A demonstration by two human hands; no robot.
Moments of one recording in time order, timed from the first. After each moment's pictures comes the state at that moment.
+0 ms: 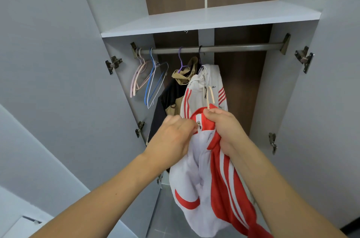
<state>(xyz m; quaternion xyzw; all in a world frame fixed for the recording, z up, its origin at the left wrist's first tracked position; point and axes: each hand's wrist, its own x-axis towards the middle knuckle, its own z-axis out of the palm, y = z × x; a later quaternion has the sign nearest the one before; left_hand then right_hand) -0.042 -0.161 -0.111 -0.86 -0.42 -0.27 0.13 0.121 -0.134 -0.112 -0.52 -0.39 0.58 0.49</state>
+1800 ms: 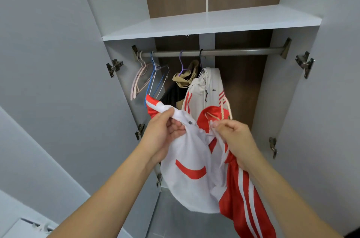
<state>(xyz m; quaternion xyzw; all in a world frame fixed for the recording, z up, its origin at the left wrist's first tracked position) -0.044 -0.138 -0.099 -0.37 -0.46 -0.55 -0.60 0.157 -0.138 -0.150 -0.50 -0.52 0.45 0.52</state>
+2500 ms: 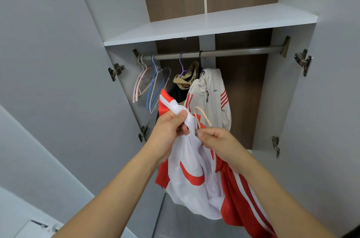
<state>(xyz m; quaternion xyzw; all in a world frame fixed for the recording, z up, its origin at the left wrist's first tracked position) -0.026 -0.155 -0.084 -0.52 -0.46 -0.51 -0.51 0.140 -0.149 -0.141 -0.43 -0.62 0.53 0.40</state>
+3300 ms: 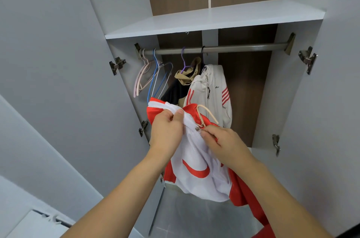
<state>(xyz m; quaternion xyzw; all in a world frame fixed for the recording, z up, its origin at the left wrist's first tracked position) -0.019 -0.155 -0.101 -0.51 -0.64 -0.50 -0.27 0.150 -0.147 -0.160 -0.48 -0.78 0.17 0.36</state>
